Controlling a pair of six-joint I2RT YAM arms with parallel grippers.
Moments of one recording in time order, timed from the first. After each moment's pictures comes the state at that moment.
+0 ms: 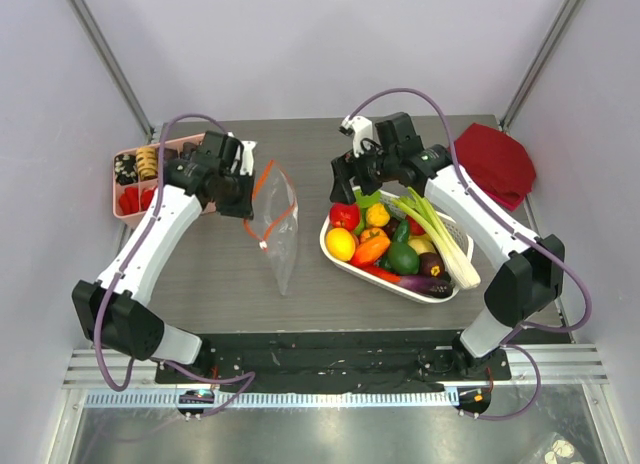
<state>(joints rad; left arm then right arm) -0.34 1.43 1.44 -1.04 0.11 -0.16 0.52 1.62 1.55 -0.64 -0.42 -0.04</state>
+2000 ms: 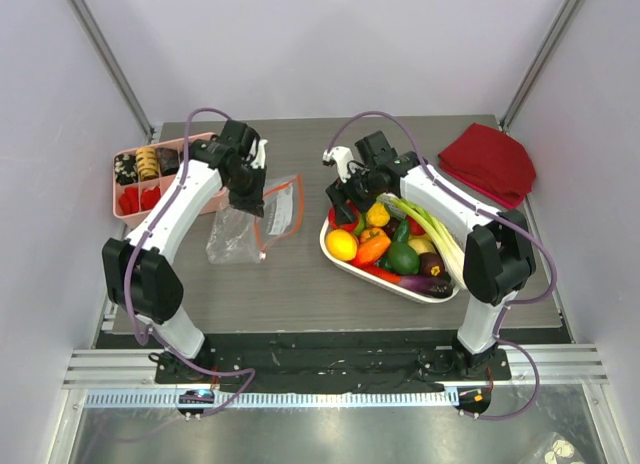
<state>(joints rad) -0.34 1.67 1.61 -1.10 0.13 -0.22 0.53 1.80 1.51 -0.69 -0.39 -0.29</state>
